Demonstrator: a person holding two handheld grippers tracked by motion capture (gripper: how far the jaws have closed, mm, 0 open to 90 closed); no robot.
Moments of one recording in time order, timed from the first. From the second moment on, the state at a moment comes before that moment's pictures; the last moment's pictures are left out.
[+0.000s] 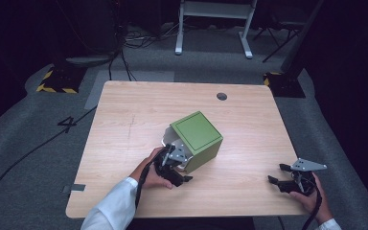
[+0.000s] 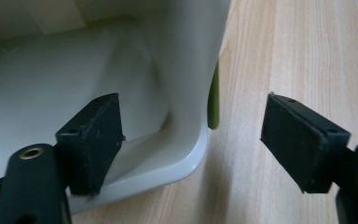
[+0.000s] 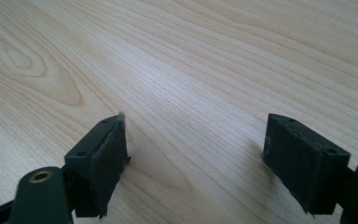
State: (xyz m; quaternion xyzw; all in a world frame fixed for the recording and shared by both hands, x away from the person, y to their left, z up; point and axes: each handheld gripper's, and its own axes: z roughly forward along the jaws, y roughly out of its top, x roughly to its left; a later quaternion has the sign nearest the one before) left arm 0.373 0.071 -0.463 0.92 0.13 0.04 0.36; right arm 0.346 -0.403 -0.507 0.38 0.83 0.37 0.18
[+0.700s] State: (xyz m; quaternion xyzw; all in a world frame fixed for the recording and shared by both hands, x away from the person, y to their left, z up) left arm 0.356 0.112 -0.465 0.92 0.14 0.06 0.35; right arm 0.346 -0.403 -0.507 0.38 0.83 0.37 0.18
